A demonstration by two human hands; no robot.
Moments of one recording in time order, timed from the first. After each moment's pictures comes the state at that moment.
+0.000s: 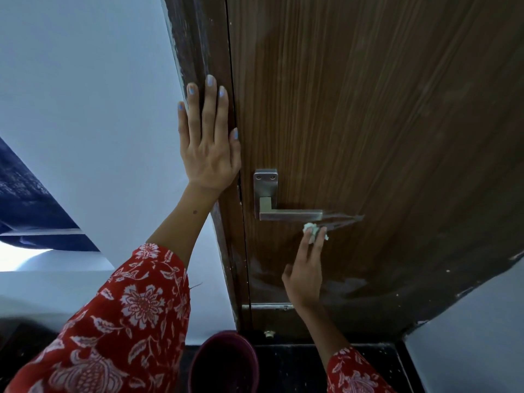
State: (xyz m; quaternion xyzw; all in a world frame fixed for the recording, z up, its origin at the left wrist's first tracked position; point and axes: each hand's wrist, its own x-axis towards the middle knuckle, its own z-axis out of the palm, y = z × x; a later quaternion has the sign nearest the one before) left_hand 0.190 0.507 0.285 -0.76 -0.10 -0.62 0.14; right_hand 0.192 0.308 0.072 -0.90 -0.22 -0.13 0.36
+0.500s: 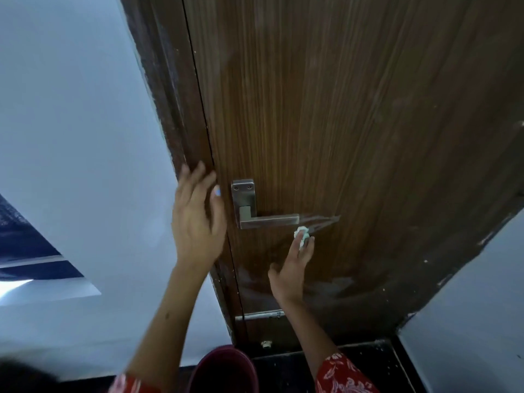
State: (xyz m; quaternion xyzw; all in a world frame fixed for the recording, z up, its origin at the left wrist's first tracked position) left_hand 0.115 0.441 0.252 -0.83 -0.12 -0.50 -0.22; right_hand 0.176 0.310 0.108 -0.84 -0.11 -0.03 0.52
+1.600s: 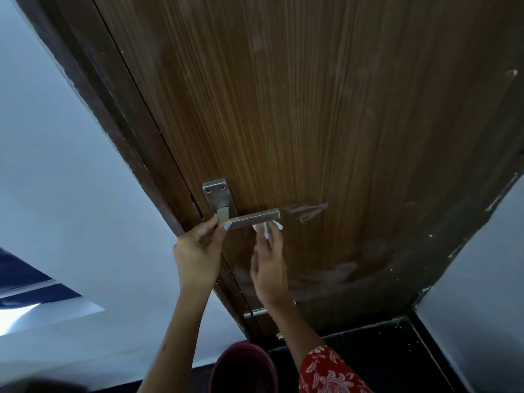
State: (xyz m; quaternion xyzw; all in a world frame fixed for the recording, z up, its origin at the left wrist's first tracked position) left_hand 0.120 0.409 0.216 -0.78 -0.24 -0.36 -0.46; right_hand 0.181 0.330 0.099 -0.82 -0.24 -0.21 0.48
